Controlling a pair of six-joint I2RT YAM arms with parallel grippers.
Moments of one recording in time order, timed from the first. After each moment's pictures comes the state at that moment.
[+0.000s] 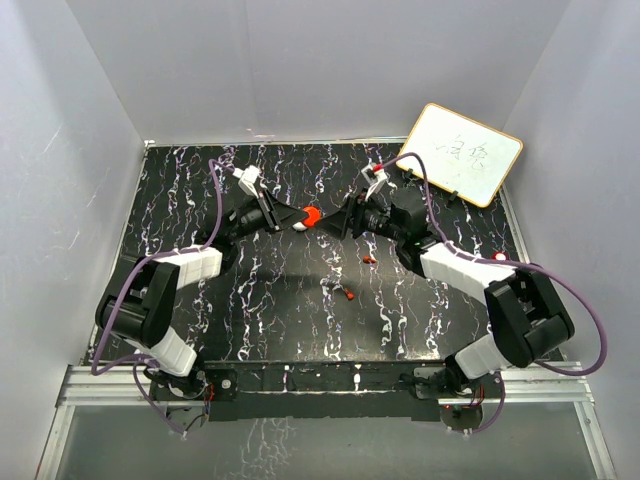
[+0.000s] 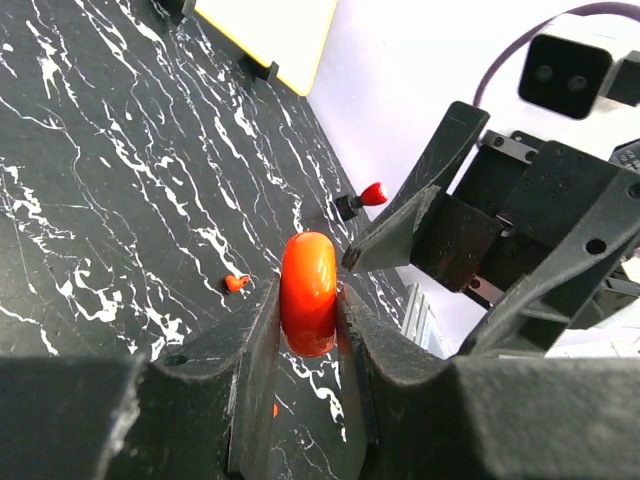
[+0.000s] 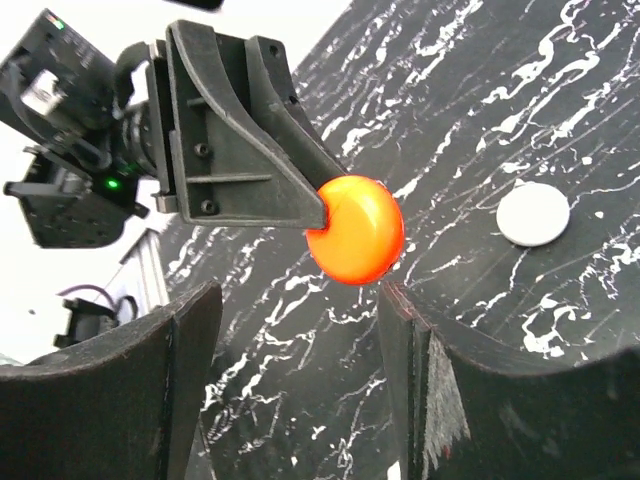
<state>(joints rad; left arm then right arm) -0.33 1.59 0.70 0.82 0.70 -0.89 0.48 1.46 0.79 0.54 -0.56 0.54</state>
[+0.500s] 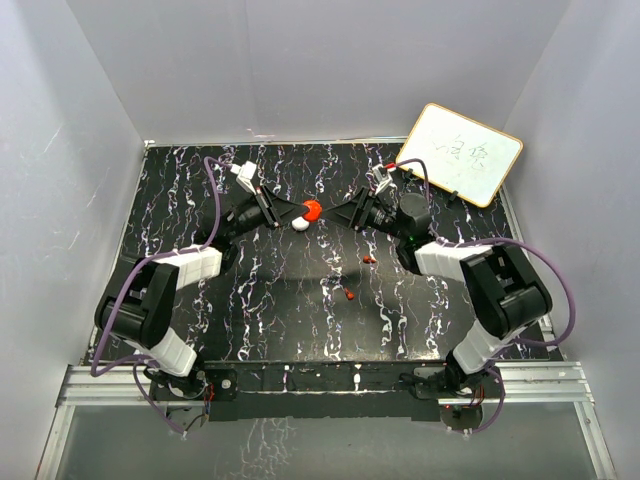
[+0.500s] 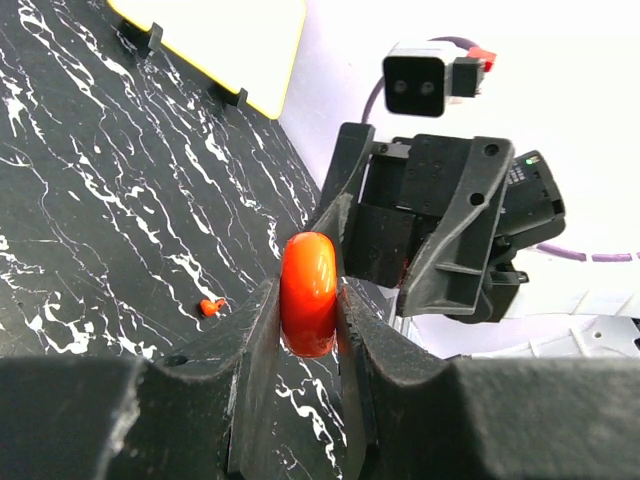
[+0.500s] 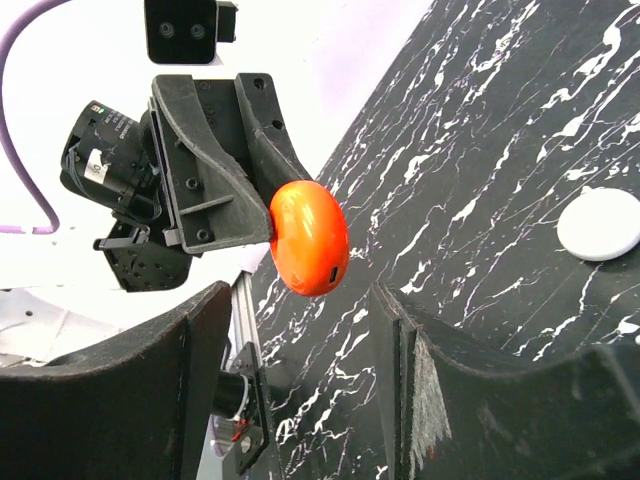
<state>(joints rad) -0.33 1.59 0.71 0.93 0.70 -0.95 0.40 1.63 0.74 0.97 -0.68 0.93</state>
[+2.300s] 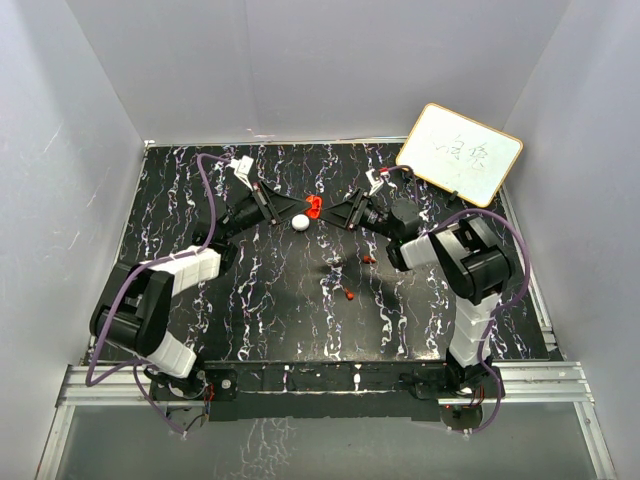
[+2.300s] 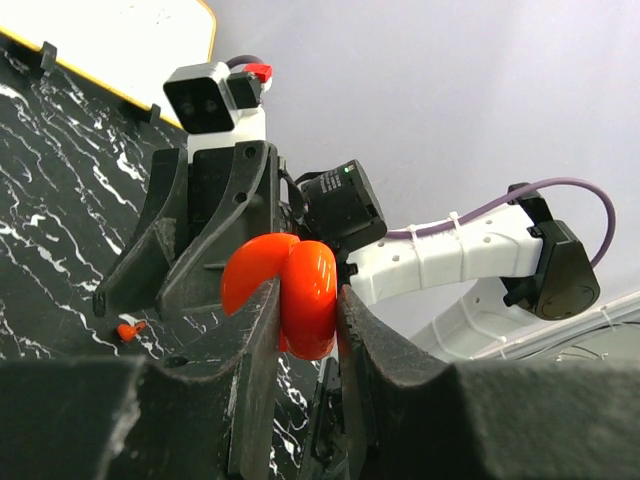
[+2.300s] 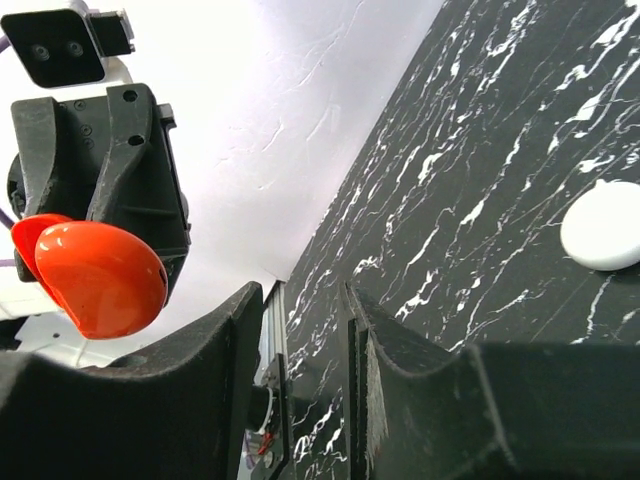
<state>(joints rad) -0.35 1.55 0.71 1.07 0.75 -1.11 0.39 1.94 0.81 1.31 -0.73 1.17</state>
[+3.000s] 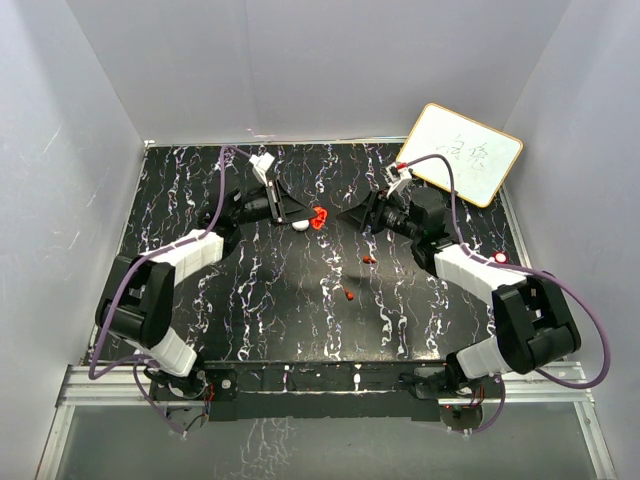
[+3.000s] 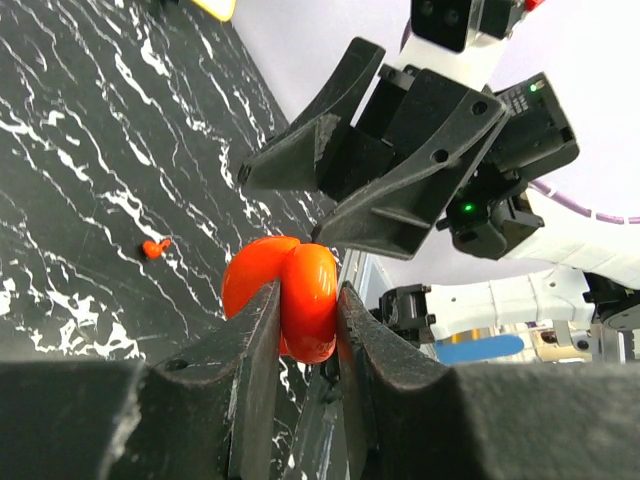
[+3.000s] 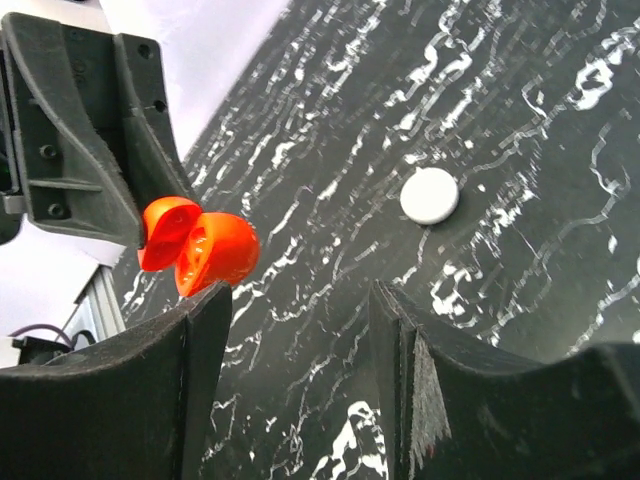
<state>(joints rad) -0.34 1.59 0.88 0.63 0.90 -0.93 0.35 1.43 0.74 0.58 -0.56 0.59</state>
